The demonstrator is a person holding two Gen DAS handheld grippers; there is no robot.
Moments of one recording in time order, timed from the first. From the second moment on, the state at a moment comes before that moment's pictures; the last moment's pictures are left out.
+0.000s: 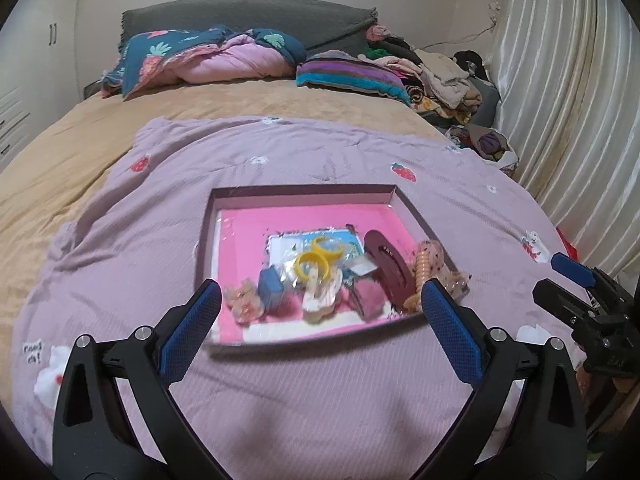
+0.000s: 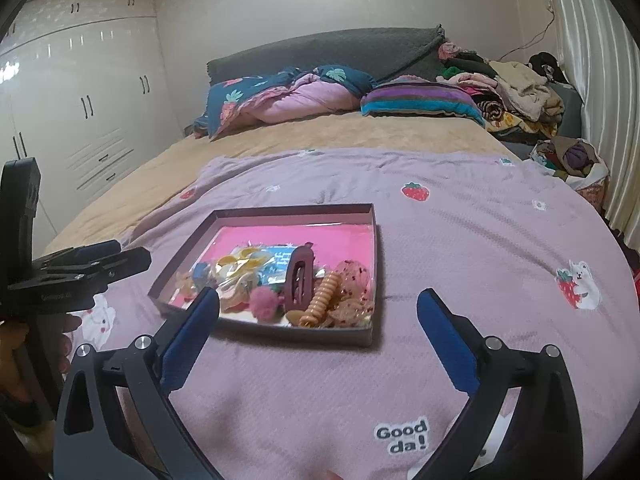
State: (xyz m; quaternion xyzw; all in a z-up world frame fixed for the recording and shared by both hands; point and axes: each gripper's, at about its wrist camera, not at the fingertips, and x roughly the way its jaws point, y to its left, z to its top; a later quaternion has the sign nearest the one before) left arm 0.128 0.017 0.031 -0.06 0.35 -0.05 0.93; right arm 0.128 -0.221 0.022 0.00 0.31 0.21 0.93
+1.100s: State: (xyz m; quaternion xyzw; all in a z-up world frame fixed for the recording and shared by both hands) left arm 0.059 0.016 -0.011 -0.06 0.35 -0.02 0.93; right arm 0.072 -0.217 -0.023 0.00 0.32 0.21 0.92
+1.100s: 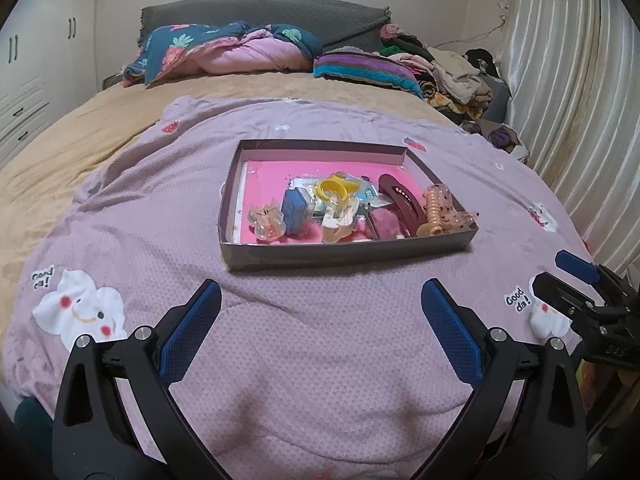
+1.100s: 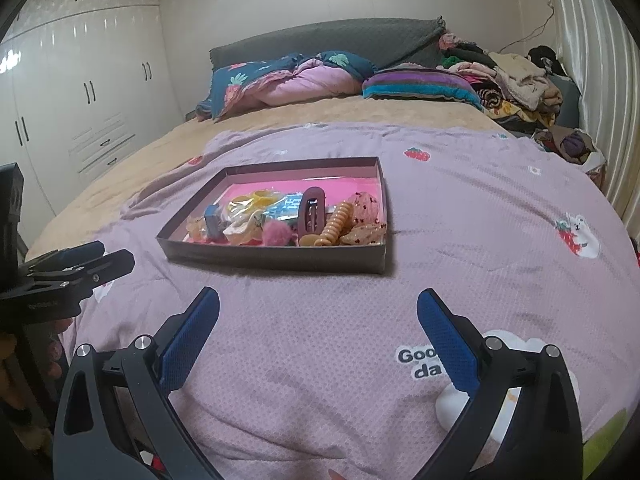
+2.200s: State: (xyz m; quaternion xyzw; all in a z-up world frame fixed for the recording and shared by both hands) left arm 0.052 0.016 -0.015 -0.06 0.36 -0.02 0.93; right arm 0.070 -0.220 -0.025 0.00 0.33 0.20 0.92
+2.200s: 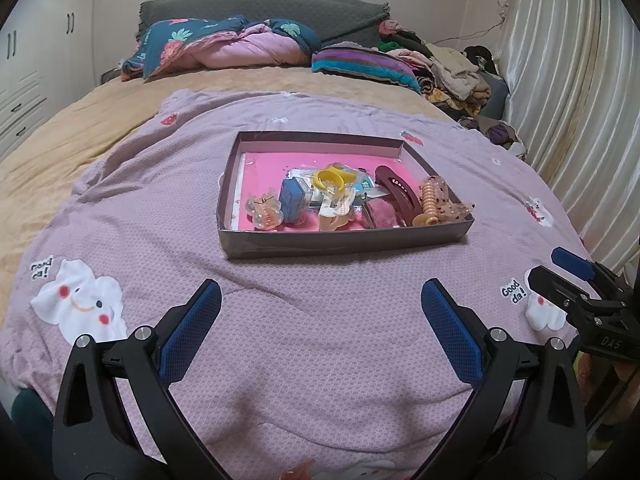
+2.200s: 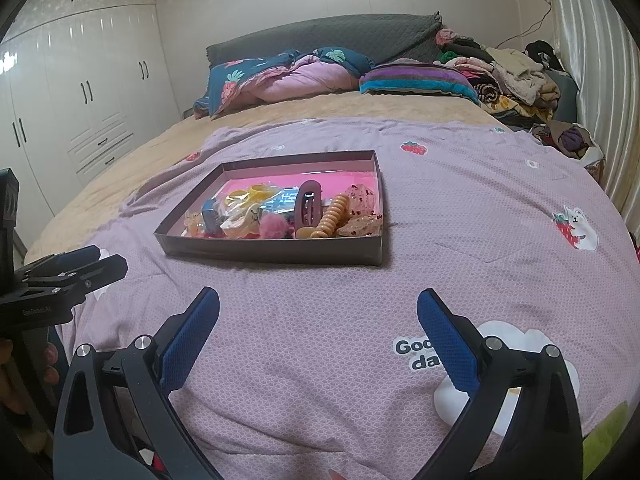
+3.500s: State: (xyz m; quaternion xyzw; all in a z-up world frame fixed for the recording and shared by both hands) left arm 0.051 0.016 -0.015 -0.06 0.36 -0.02 0.93; right arm 0.071 -0.218 -0.024 0.00 0.33 0.20 0.92
